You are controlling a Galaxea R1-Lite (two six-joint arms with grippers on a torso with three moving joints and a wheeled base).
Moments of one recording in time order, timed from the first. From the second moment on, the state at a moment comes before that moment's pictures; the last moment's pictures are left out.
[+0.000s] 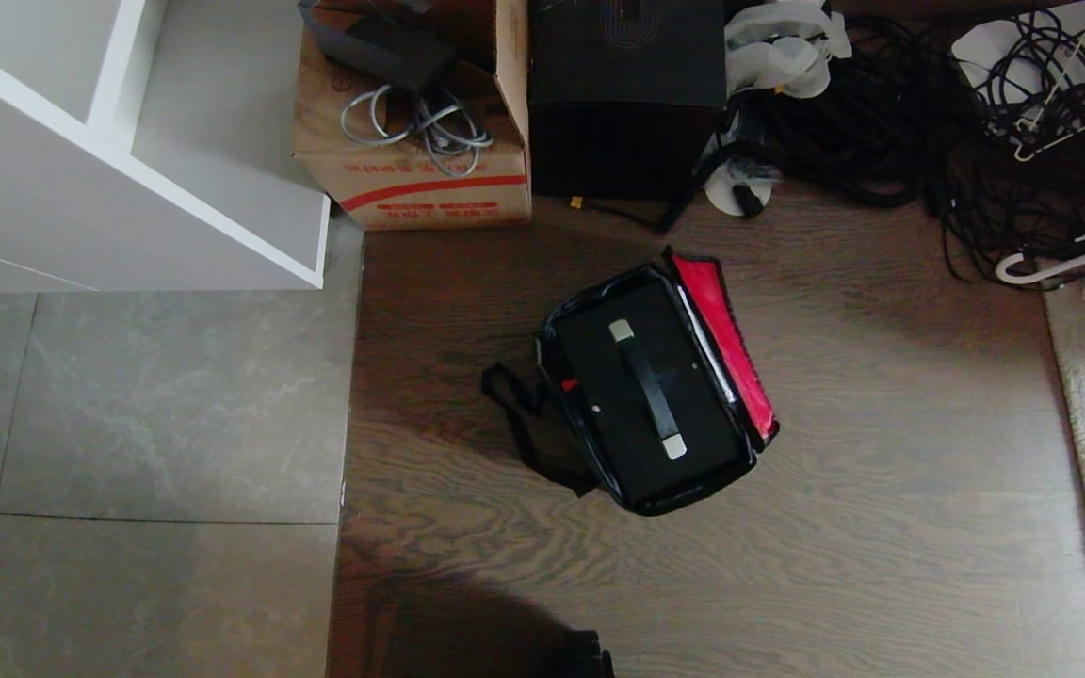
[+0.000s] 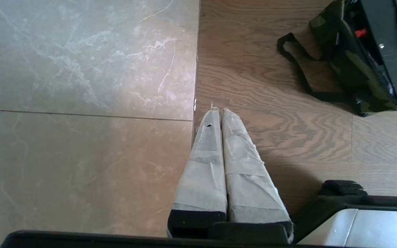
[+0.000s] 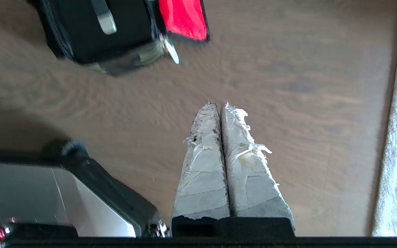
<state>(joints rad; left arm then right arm) 0.00 0.00 0.00 0.00 0.00 0.00 0.01 0.05 -0.01 0.04 0.02 -0.09</state>
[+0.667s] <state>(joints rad) 0.00 0.00 0.00 0.00 0.00 0.00 0.01 0.00 -0.01 0.04 0.02 -0.08</state>
